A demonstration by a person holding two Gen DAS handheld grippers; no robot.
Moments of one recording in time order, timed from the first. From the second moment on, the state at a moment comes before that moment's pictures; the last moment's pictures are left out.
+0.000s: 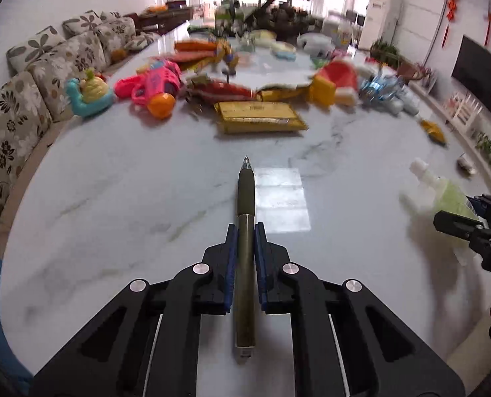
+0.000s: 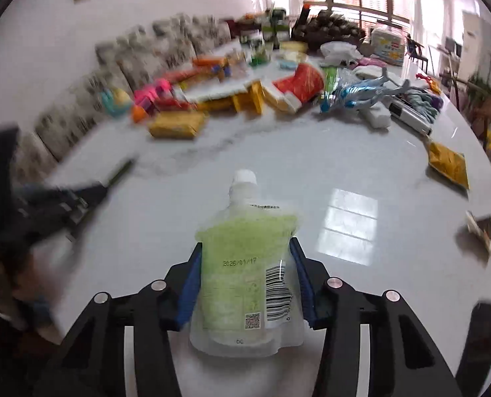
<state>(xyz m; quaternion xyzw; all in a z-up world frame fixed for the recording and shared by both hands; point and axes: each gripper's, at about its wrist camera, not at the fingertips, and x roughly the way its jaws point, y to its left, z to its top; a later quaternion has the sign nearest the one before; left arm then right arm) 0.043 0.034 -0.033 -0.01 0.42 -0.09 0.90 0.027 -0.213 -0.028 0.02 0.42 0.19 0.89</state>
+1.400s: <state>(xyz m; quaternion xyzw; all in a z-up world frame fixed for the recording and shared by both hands) -0.053 0.061 0.016 -0.03 0.30 -0.15 0.94 0.130 -0.056 -0.008 -0.20 0.37 0.33 0.84</state>
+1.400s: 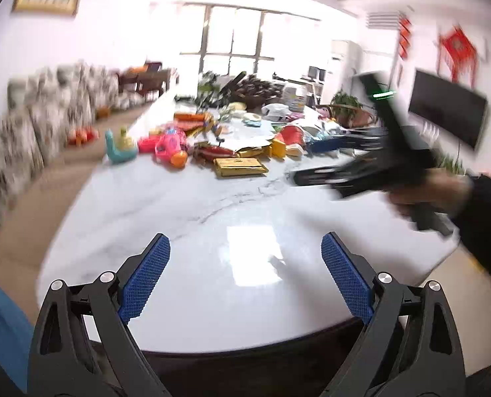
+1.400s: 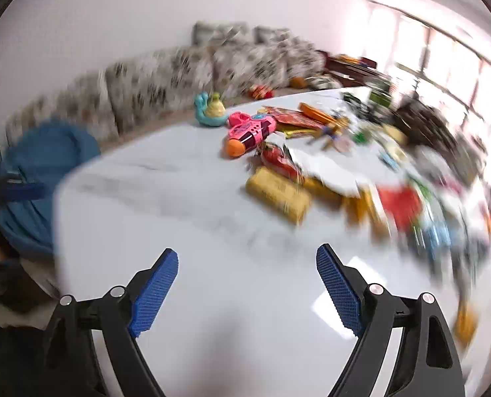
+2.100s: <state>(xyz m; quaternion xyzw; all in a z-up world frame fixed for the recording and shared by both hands) 0.125 0.061 0.000 -0.06 0.37 -0.08 0.92 0.129 -0.157 -0.055 -0.04 0.48 0.33 0.82</state>
